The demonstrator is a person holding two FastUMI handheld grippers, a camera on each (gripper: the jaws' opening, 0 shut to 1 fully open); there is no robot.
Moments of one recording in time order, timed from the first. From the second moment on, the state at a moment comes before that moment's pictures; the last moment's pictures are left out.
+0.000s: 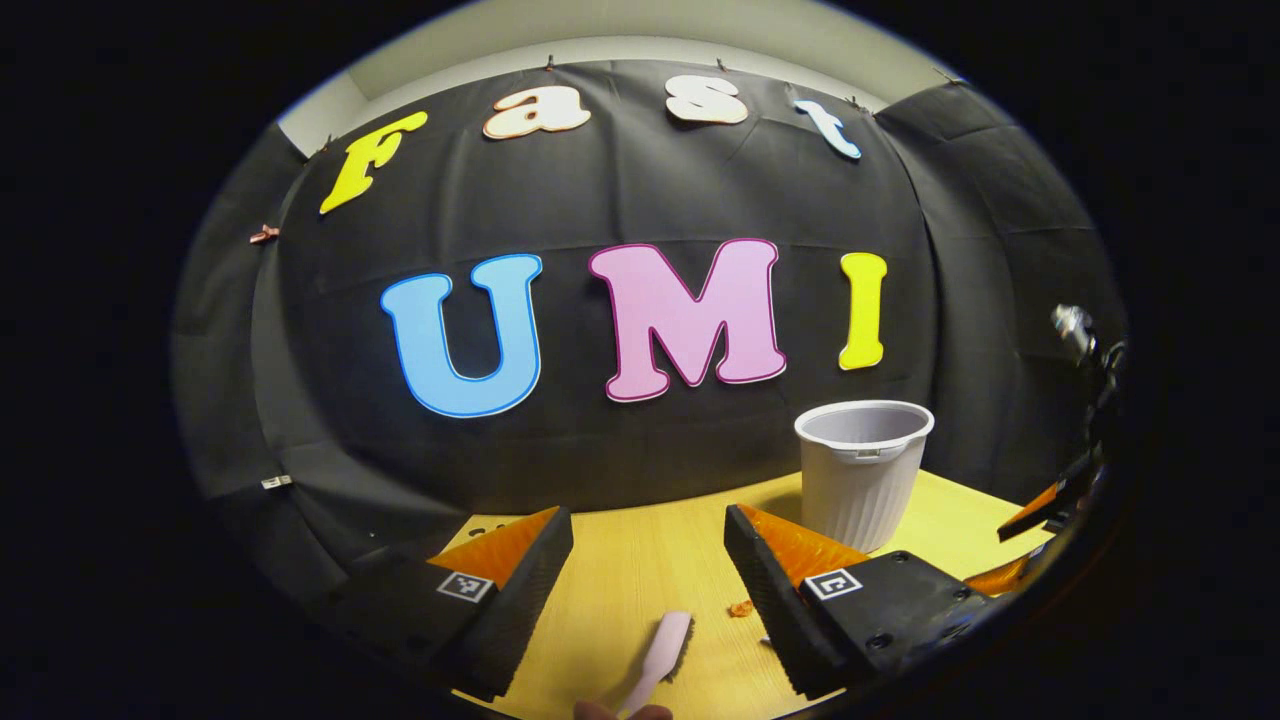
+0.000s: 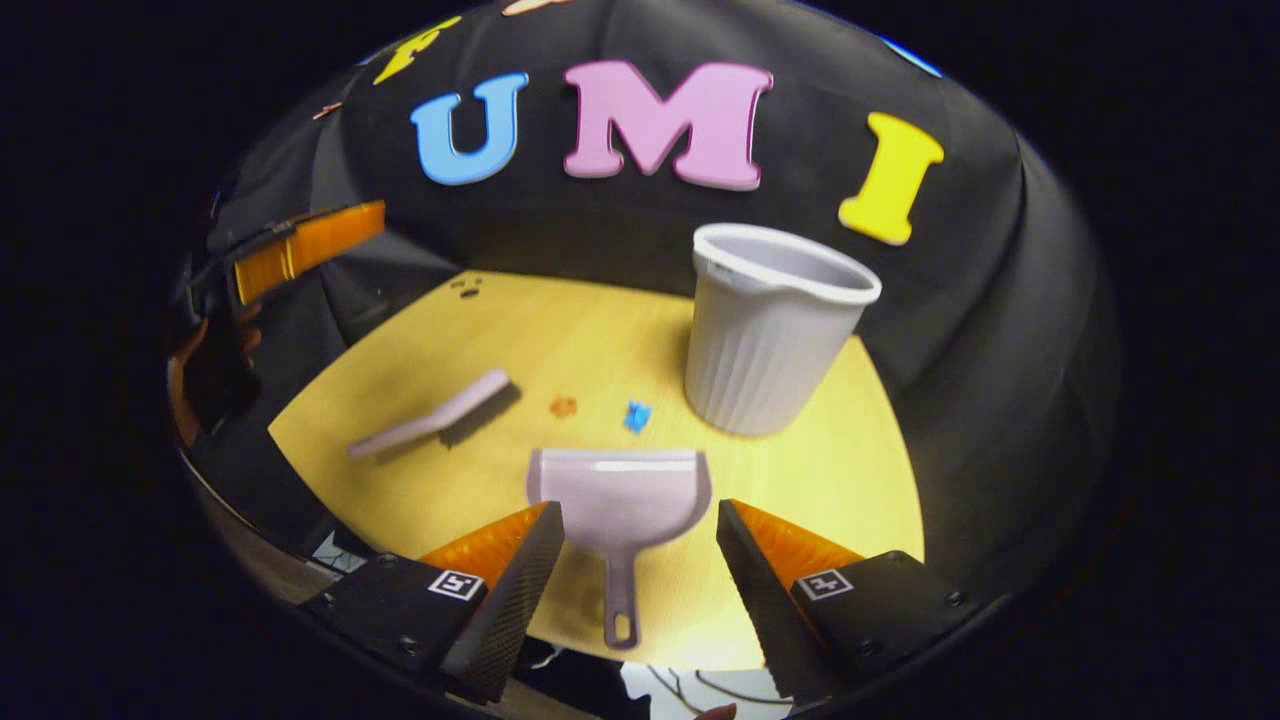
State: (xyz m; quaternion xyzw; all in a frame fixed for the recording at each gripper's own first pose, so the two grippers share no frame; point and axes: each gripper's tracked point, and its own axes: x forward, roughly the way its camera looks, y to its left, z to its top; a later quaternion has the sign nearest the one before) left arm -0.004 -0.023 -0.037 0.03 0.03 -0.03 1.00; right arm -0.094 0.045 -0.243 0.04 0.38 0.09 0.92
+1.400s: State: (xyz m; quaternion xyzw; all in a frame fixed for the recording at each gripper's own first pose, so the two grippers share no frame) left arm -0.012 0.018 -0.091 0.04 0.09 0.03 0.99; right arm -0.077 0.078 -0.409 0.03 0.58 0.10 0.81
